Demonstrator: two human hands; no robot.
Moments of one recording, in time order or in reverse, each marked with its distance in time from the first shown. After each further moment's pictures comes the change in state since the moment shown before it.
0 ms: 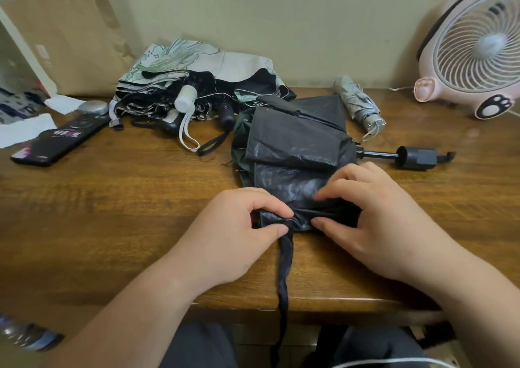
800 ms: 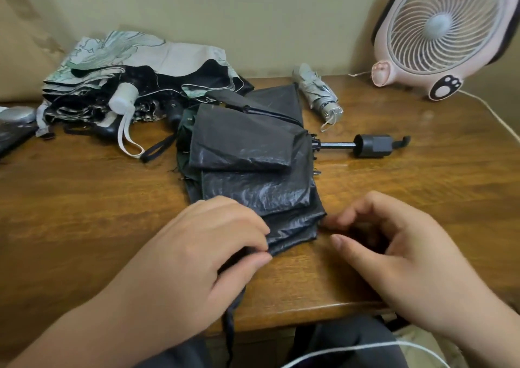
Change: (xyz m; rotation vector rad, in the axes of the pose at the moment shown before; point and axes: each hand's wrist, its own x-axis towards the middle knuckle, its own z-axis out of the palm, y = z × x) left_hand -0.002 0.012 0.007 0.299 -0.094 0.508; right_hand -0.064 0.032 -0.001 0.545 0.168 0.366
